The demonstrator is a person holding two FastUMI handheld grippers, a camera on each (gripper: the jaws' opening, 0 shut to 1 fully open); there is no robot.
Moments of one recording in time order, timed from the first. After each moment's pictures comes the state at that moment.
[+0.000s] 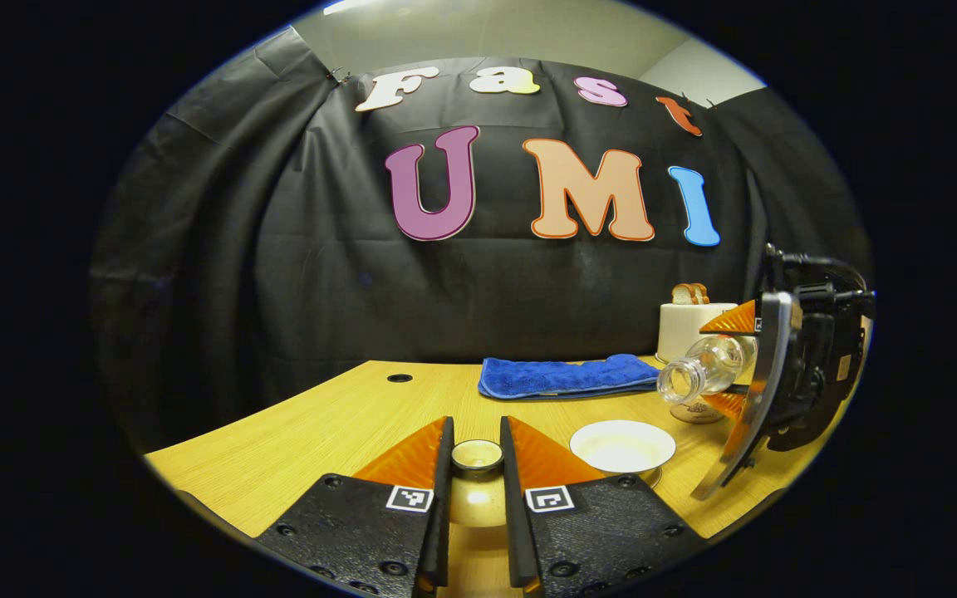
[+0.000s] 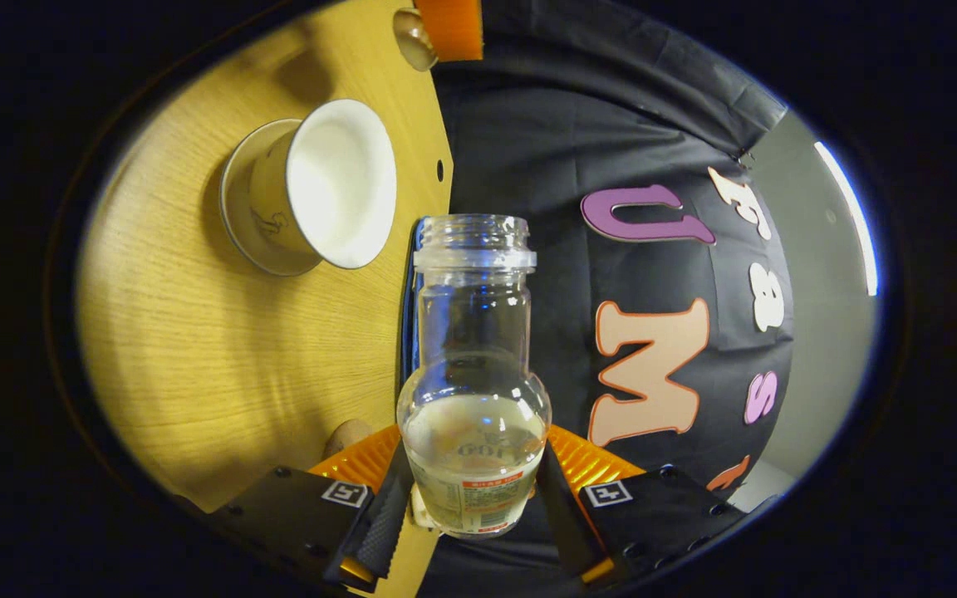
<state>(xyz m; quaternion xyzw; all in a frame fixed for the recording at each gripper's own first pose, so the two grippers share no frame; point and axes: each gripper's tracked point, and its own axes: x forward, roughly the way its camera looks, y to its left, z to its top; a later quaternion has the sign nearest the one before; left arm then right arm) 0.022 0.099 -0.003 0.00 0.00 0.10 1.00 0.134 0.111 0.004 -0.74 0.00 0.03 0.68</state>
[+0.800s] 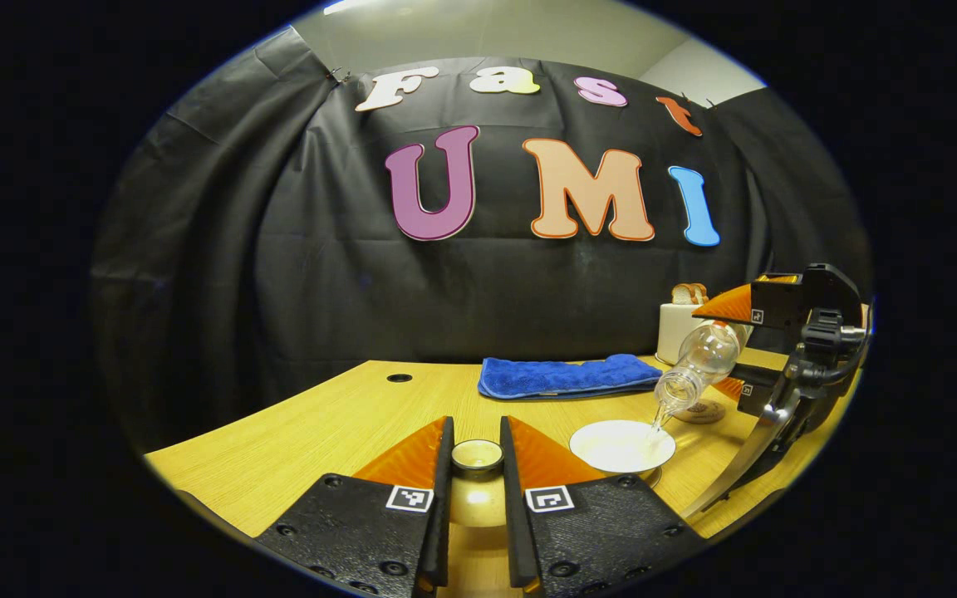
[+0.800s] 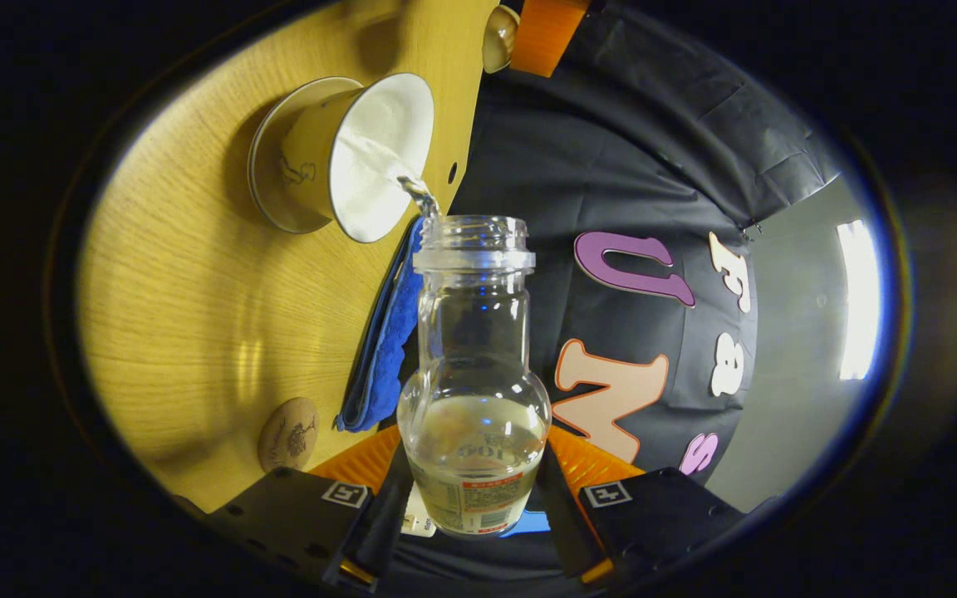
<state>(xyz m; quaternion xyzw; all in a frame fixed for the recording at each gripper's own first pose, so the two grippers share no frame) 0.023 0.099 -0.002 0.00 0.00 0.10 1.00 0.140 0.117 0.023 -0.80 -0.06 0.01 0.60</state>
